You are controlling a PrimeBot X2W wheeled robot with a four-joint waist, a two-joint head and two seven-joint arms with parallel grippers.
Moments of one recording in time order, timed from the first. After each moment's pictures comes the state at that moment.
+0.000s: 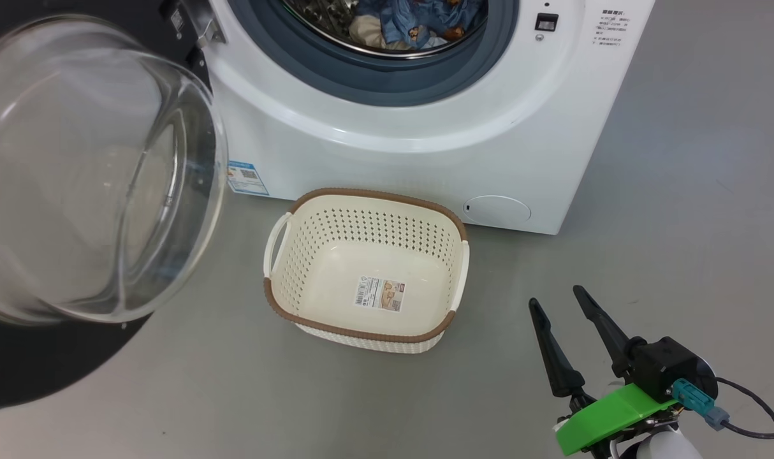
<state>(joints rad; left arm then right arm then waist) -0.56 0.54 0.54 0.83 -1.73 -0.13 0.77 -0.13 -0.06 0.11 0.21 0.17 0.12 -0.26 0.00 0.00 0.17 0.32</state>
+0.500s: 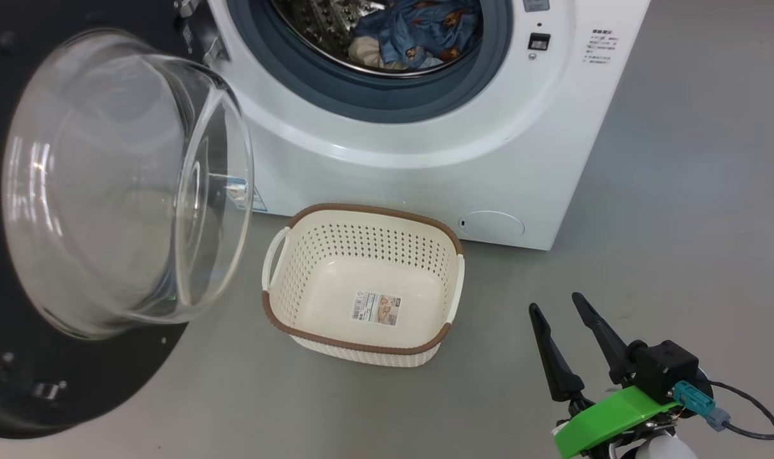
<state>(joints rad) -0.35 0.37 0.57 0.54 -1.84 -0.13 1.02 -0.13 -0.06 0.11 0.24 0.22 0.12 -0.26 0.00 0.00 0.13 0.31</state>
